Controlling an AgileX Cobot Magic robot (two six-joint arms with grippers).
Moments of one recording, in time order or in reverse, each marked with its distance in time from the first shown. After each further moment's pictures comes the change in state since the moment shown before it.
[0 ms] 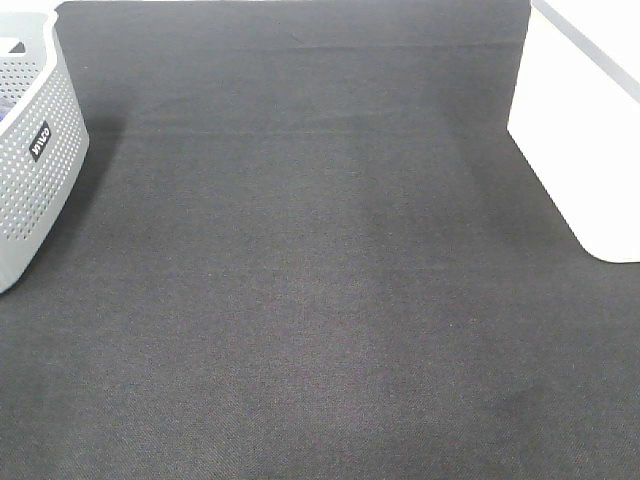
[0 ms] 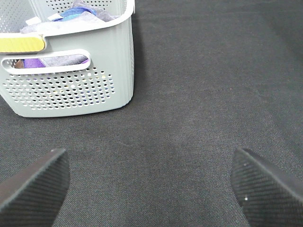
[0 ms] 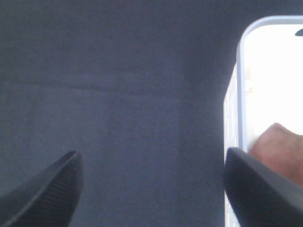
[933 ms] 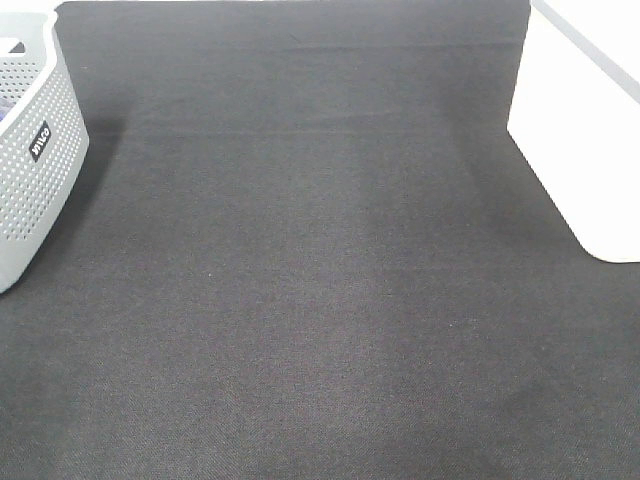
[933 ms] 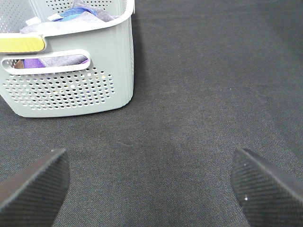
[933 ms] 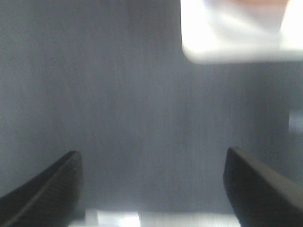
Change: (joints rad) left arm 0.000 0.000 0.000 0.000 0.000 0.000; right arm 0.000 -0.768 1.140 -0.147 -0.002 0.087
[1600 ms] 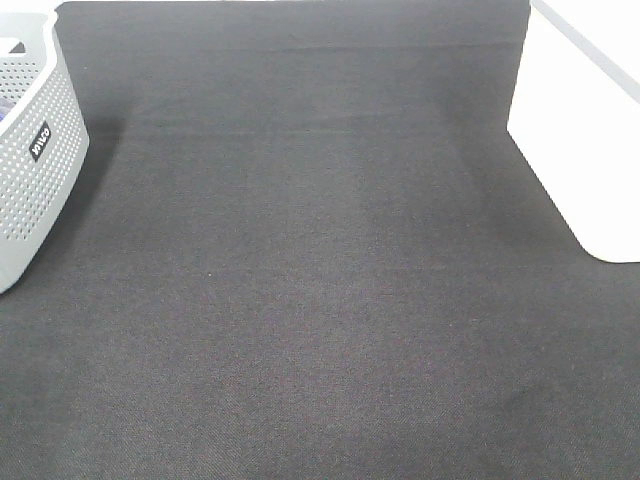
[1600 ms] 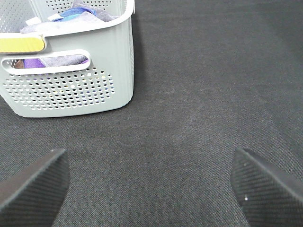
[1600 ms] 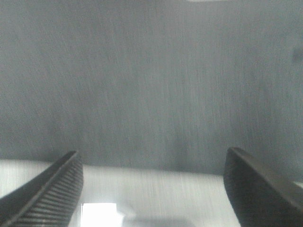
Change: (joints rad) left arm 0.000 0.000 0.000 0.000 0.000 0.000; right arm 0.000 -0.891 0.578 0.005 -0.044 -0.014
